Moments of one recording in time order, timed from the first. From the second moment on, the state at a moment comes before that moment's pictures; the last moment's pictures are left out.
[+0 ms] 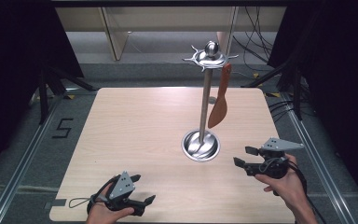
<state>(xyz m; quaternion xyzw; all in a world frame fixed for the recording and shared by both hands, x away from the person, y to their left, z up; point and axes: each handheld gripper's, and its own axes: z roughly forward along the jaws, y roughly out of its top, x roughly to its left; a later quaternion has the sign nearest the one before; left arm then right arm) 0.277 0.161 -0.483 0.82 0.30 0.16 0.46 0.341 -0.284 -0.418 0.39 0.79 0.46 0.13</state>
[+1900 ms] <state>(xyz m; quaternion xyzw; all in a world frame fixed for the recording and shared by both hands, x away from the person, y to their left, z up) 0.277 0.162 -0.485 0.83 0.29 0.16 0.44 0.304 -0.282 -0.452 0.40 0.81 0.42 0.10</state>
